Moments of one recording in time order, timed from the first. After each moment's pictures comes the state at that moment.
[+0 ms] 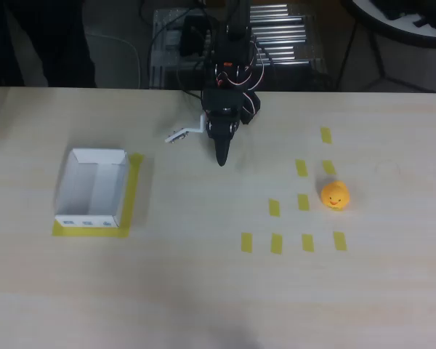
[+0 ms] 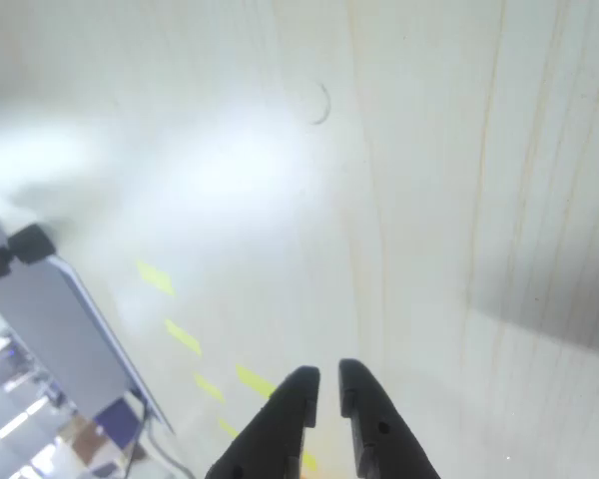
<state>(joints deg) 3.8 188.2 173.2 68.6 2.5</state>
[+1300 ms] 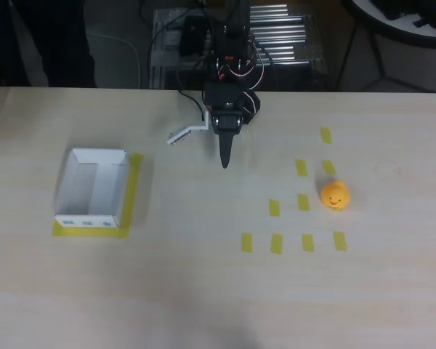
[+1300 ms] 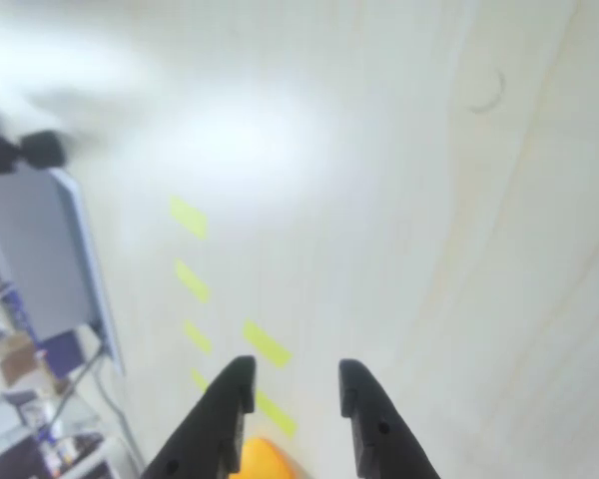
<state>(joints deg) 1.7 188.3 167.7 67.5 -11.7</state>
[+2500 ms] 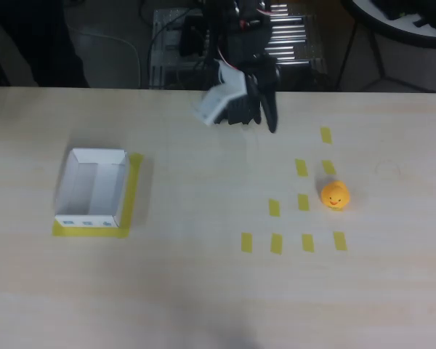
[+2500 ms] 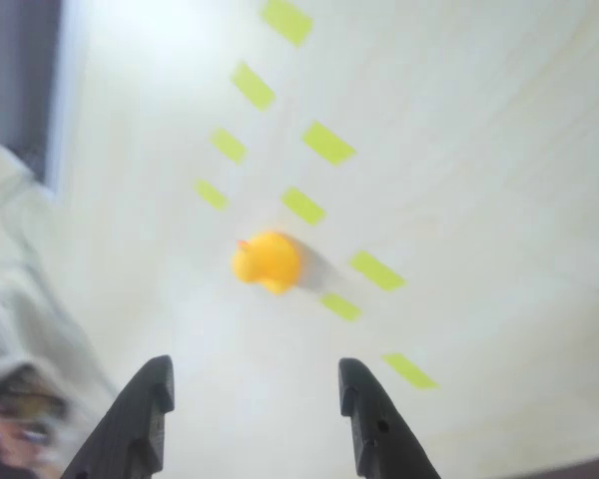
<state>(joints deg) -21.9 130.8 95.9 97.7 -15.3</state>
